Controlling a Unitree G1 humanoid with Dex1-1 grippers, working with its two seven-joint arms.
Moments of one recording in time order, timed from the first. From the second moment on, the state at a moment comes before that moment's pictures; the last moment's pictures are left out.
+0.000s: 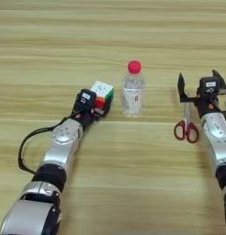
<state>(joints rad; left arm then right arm) -0.36 0.13 -0.03 0.70 -0.04 -0.27 -0.33 -0.43 -0.13 -0.08 0.71 -0.01 -0.49 -0.01</state>
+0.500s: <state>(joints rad) -0.18 0.13 -0.03 0.43 -0.05 -0.17 -0.34 -0.43 -0.13 -0.08 0.71 -0.01 -0.48 -0.01</state>
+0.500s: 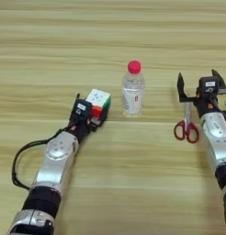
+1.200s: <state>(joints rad) -0.13 0.13 -0.04 0.38 -0.05 -0.12 -0.34 -0.43 -0.13 -0.08 0.71 -0.01 -0.48 -0.01</state>
